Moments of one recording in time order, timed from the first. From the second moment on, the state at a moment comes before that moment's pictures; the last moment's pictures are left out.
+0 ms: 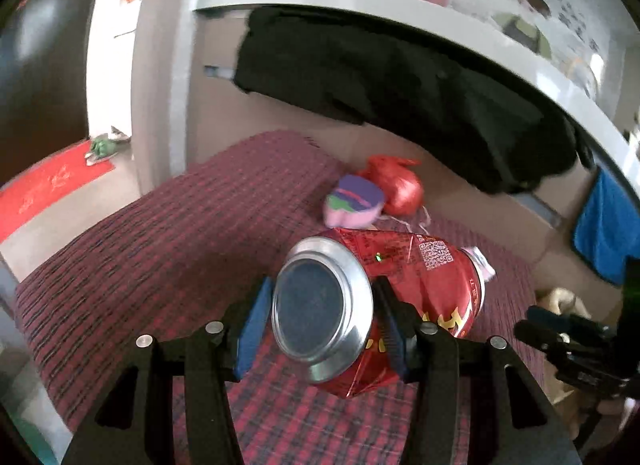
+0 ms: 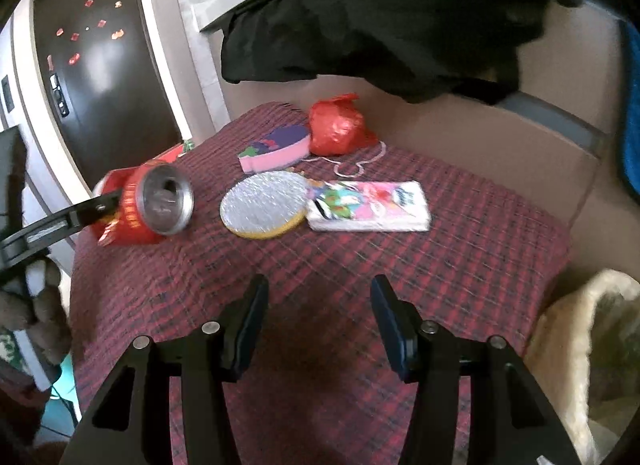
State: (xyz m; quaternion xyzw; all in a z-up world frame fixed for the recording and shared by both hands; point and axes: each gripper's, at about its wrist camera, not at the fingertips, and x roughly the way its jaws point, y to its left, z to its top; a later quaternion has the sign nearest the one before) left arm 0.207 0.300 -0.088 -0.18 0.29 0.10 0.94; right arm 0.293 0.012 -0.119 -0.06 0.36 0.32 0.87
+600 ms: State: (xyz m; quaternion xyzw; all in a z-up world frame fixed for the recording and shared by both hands) left arm 0.212 0.332 -0.114 -0.22 0.31 0.08 0.92; right arm 0.422 0.136 -0.142 -0.13 0.40 0.28 0.86
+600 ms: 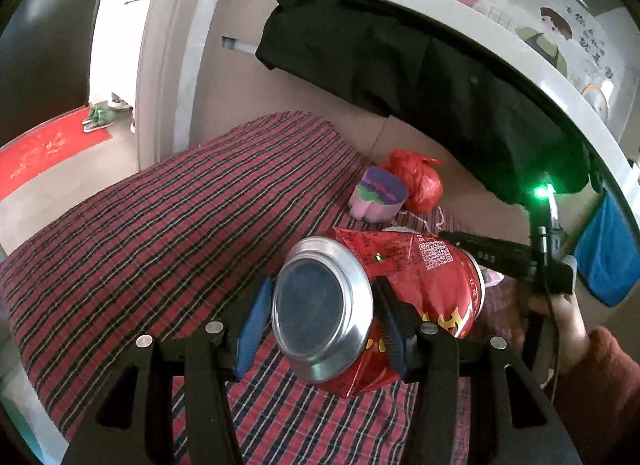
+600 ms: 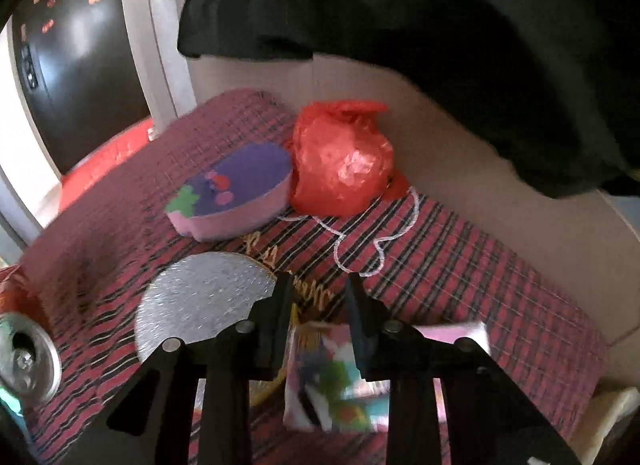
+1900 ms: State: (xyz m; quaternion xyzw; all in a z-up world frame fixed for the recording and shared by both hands) left arm 0.223 0.297 -0.108 -0.19 0.32 0.07 0.93; right arm 0.387 0.054 -0.161 -0.10 0.42 0.21 0.88
